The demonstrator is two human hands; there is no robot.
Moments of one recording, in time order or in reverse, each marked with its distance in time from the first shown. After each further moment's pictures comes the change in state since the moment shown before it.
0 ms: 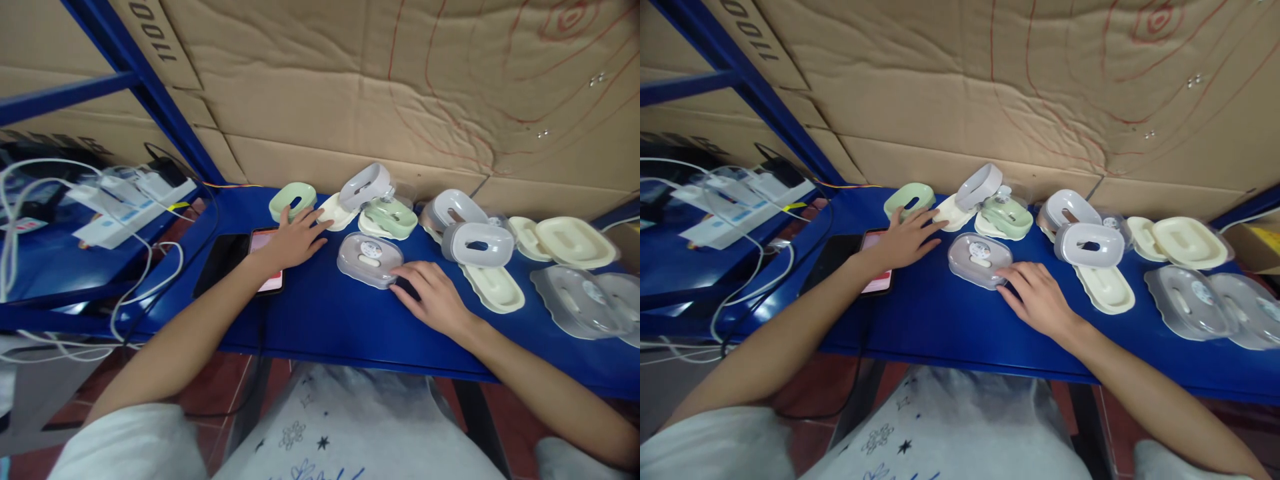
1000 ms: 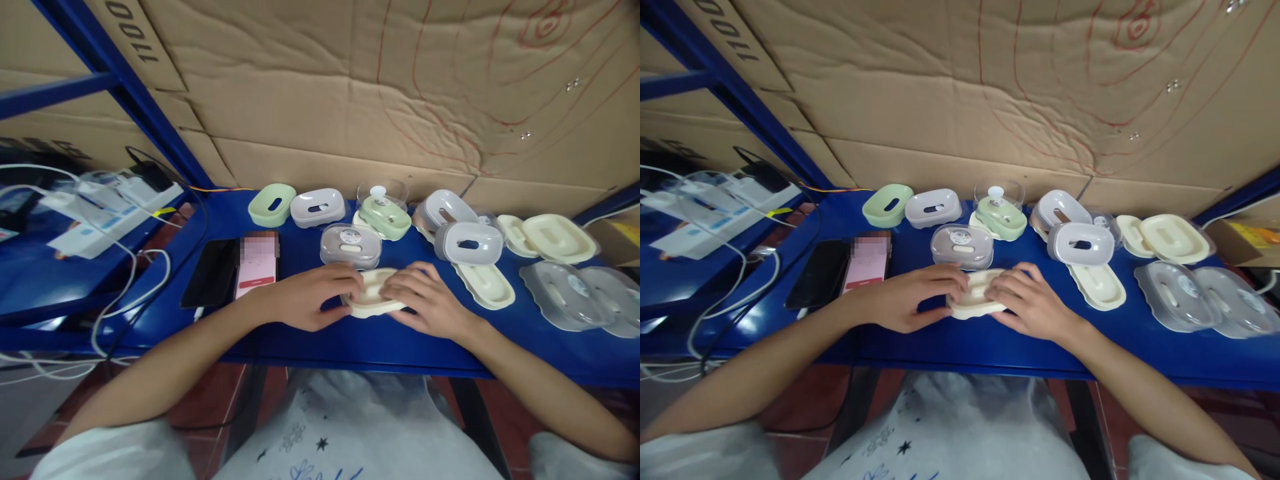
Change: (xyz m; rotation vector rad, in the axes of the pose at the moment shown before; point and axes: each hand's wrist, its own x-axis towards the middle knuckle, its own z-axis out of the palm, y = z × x) left_hand -0.028 0.080 -0.038 -0.701 -0.162 0.567; right_hand -0.002 0.001 -0.012 0.070 -0.067 -0.210
